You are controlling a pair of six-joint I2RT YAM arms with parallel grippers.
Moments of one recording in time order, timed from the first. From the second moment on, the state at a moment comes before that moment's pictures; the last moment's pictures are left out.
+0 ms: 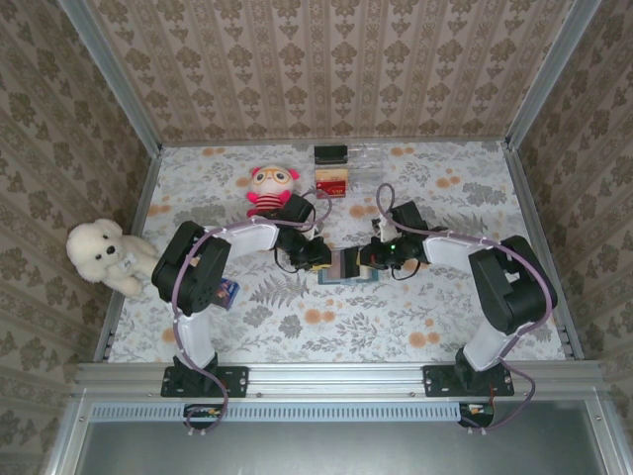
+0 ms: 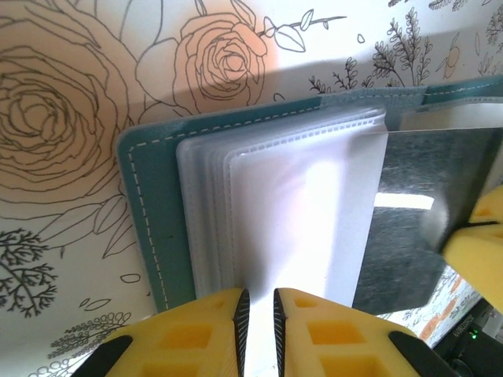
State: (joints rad) left arm -0.63 1.89 1.15 -0.44 0.54 -0.64; right arm 0.34 1.68 0.84 -0.18 -0.61 0.52
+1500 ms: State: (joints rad) left arm -0.57 1.64 0.97 0.31 0.78 -1.17; right arm 0.24 1.46 0.74 0.51 -0.82 1.19
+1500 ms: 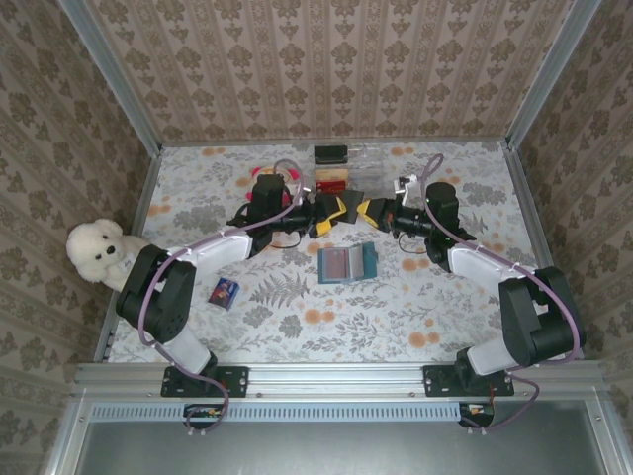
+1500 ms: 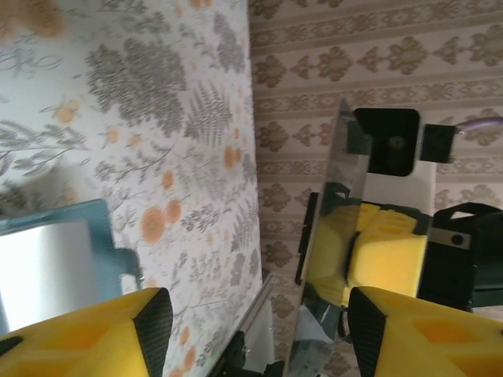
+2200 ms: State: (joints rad) left arm -0.57 1.61 0.92 0.56 0.80 -1.30; right arm 0.24 1.48 0.74 0.65 -0.82 1.31
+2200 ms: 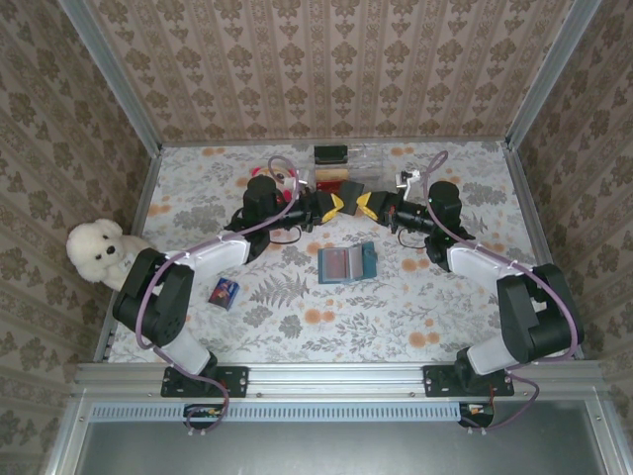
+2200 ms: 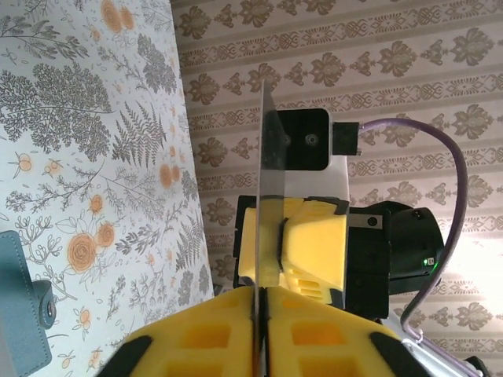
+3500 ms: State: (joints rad) left arm -0.40 1.77 1.55 -0.54 0.46 0.25; right arm 0.23 1.94 1.38 -0.39 -0.23 0.94
